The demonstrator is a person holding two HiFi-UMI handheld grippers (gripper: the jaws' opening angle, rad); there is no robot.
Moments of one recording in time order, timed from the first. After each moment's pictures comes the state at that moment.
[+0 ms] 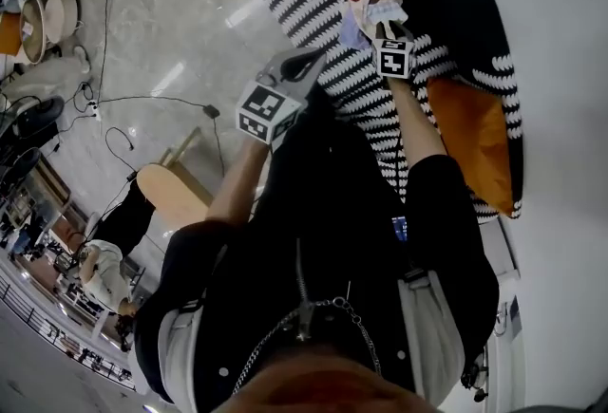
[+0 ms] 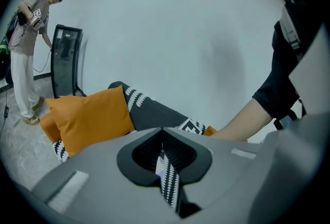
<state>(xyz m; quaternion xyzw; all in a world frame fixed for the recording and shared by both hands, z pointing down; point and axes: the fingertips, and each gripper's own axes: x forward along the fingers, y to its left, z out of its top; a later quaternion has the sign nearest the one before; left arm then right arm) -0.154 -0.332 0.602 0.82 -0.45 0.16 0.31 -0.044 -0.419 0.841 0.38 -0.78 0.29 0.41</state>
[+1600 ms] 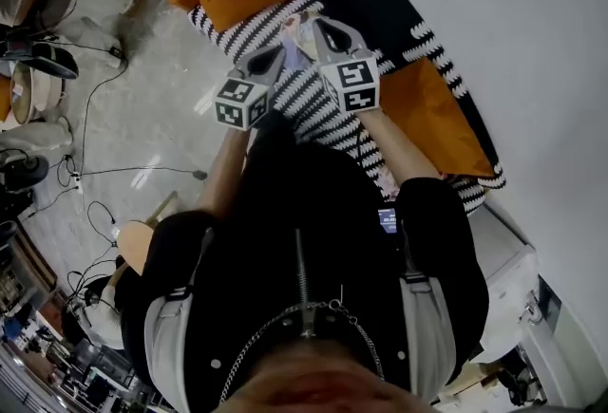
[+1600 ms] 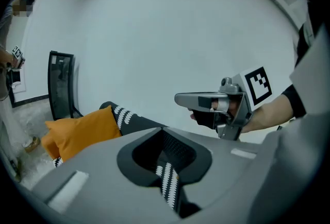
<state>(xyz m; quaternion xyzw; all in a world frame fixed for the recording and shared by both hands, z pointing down) -0.085 -0.292 0.529 0.84 -0.47 0.13 0.23 -0.027 -0.349 0.493 0.38 -0.91 0.12 0.15</state>
